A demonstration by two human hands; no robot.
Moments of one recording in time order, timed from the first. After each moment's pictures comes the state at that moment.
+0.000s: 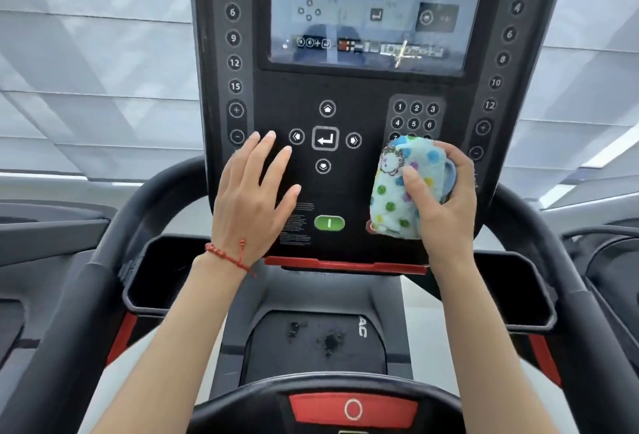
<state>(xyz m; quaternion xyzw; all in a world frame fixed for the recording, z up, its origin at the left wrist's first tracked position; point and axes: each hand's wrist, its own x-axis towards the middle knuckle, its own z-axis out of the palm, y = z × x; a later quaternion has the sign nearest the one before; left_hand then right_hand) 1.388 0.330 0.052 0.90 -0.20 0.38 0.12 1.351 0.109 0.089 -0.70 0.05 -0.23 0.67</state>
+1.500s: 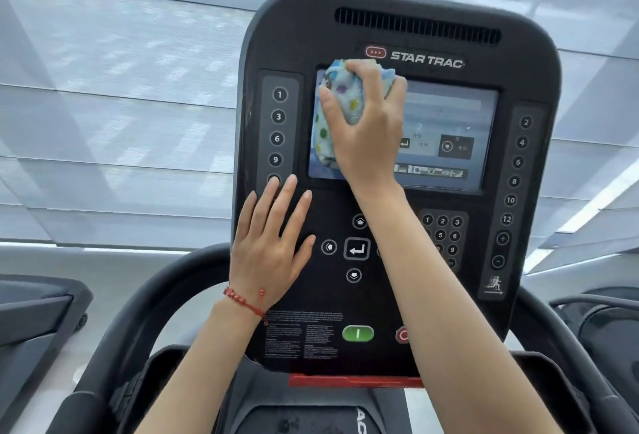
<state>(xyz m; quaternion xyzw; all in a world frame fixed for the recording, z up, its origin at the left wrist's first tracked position) 1.472 0.353 0.071 0.85 -0.21 0.47 0.08 1.520 0.230 0.204 -0.79 -0.07 -0.48 0.37</state>
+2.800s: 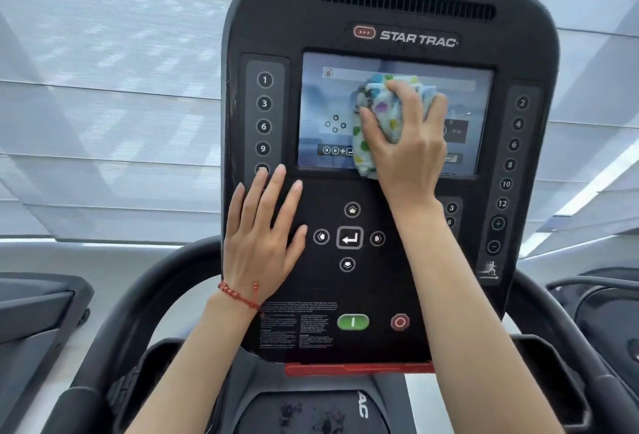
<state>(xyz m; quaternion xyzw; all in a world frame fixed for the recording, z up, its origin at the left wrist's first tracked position) 1.470 0.350 0.069 0.86 -0.21 0.46 0.10 1.509 0.170 0.173 -0.80 -0.04 -0.55 0.23</state>
